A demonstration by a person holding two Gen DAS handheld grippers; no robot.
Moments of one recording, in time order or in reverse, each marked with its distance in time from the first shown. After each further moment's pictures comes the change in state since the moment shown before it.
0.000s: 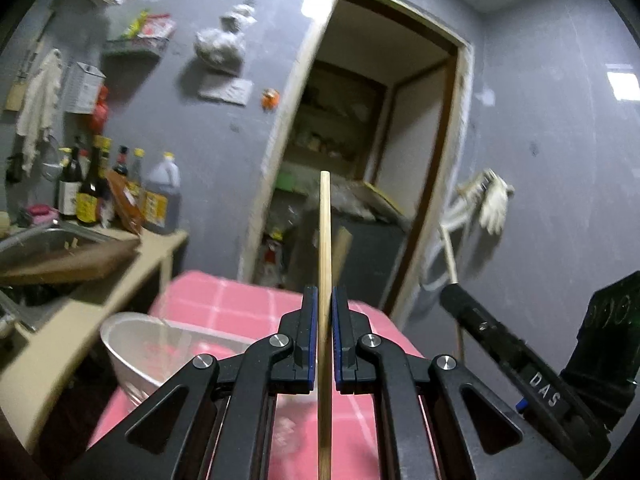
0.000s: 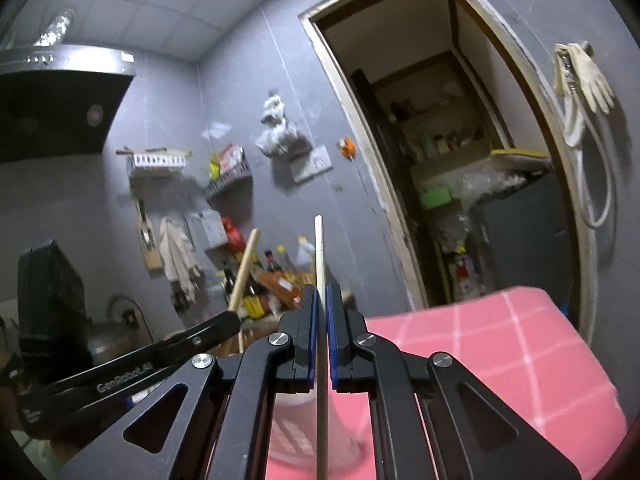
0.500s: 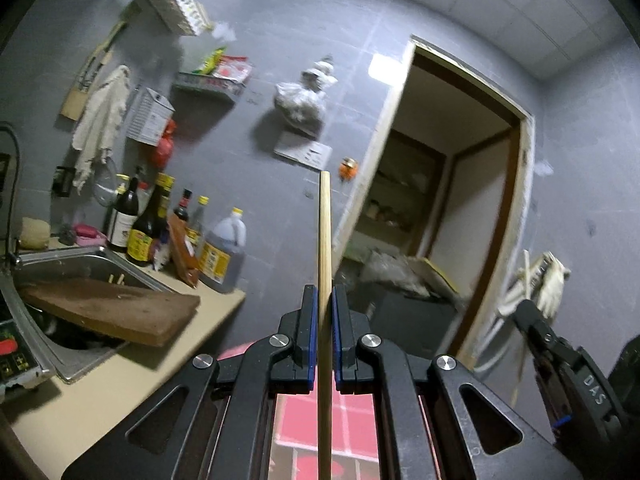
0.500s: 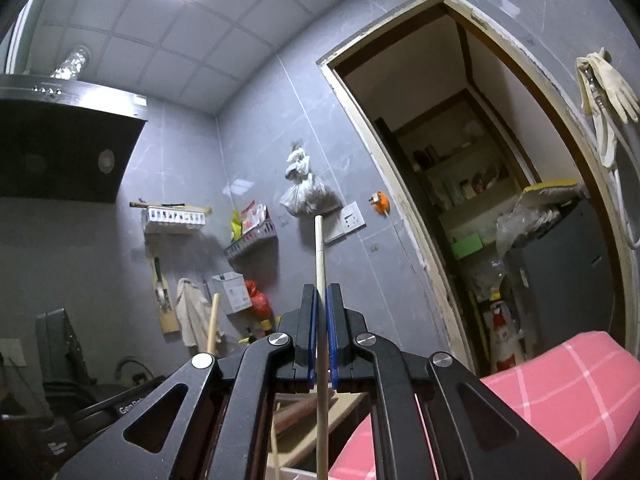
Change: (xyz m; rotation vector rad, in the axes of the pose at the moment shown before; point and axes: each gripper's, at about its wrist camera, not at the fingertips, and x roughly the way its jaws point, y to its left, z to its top) left arm 0.003 0.105 0.055 -0.118 -0.238 0.167; right arm 0.068 0.021 0.019 0.023 -0.208 0.084
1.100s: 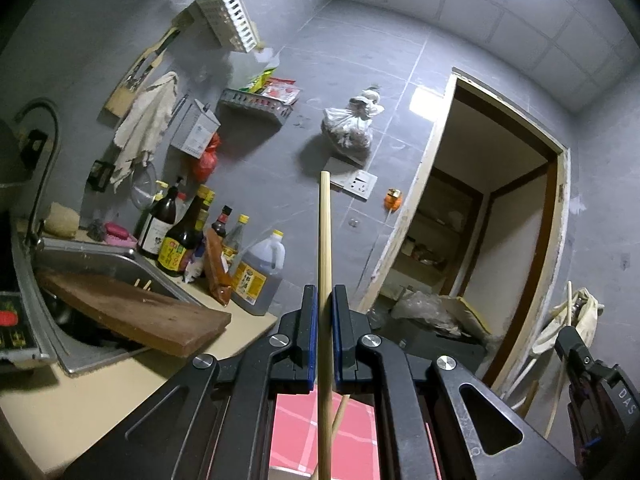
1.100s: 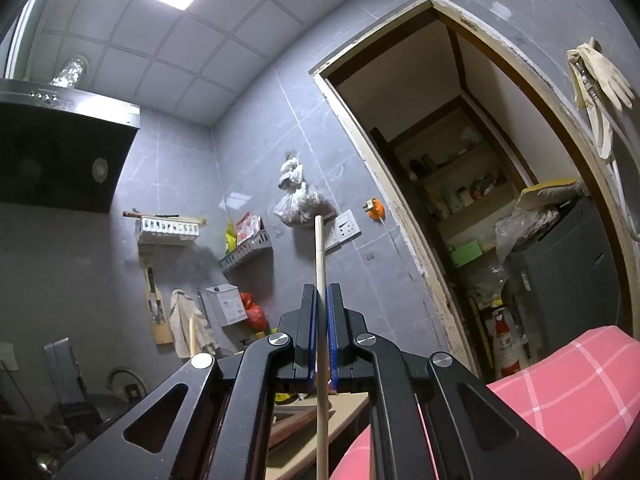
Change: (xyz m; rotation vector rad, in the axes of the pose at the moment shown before) left arm 0.009 0.030 -0.020 -0.074 -0.128 0.123; right arm 0.011 -0.016 -0.017 0.022 -0.038 -0.005
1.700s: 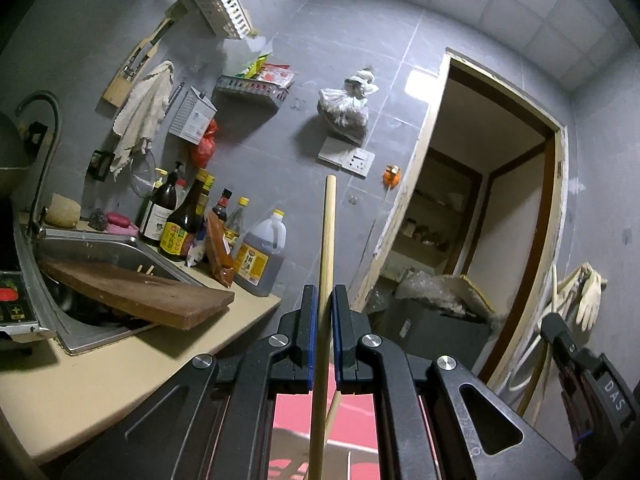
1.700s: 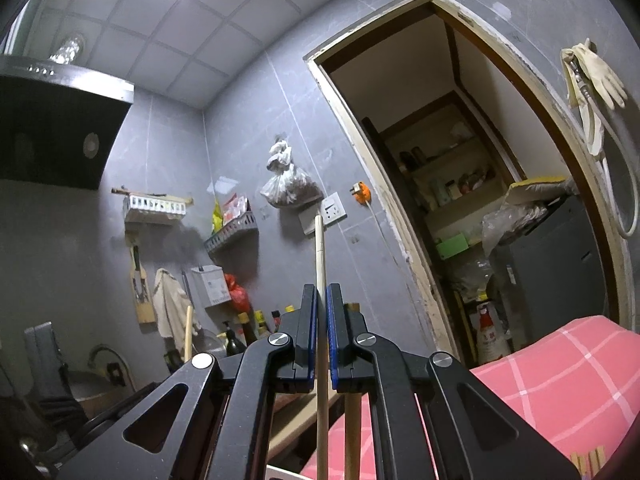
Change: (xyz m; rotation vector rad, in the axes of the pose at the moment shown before) left arm -0.003 -0.006 -0.033 0.050 0.055 -0.001; right arm -0.001 0.000 -0.027 -0.060 0.047 -0.051
